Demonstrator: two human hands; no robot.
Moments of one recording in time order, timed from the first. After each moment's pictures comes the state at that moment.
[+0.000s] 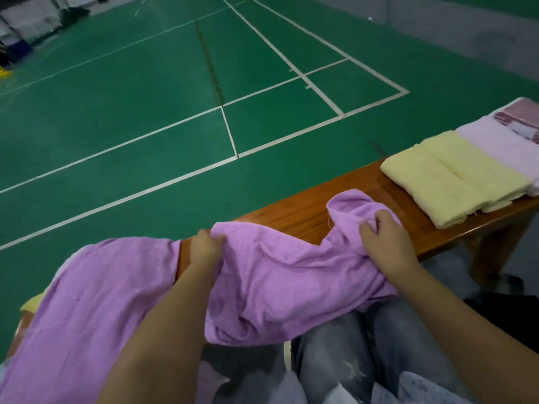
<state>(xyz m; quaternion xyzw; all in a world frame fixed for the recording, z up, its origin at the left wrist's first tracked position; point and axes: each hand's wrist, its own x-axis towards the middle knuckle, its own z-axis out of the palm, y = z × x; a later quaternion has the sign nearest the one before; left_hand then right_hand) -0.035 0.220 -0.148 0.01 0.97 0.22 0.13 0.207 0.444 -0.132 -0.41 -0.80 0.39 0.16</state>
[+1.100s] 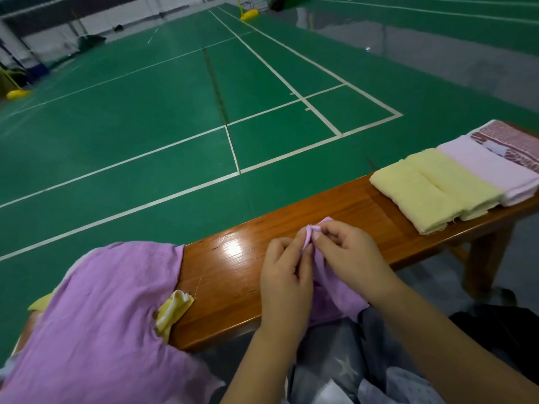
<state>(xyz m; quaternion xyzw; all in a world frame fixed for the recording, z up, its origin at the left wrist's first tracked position) 0.181 0.263 -0.062 0.37 0.79 0.47 -0.11 0.232 0.375 -0.048 -0.23 -0.79 0.55 0.17</state>
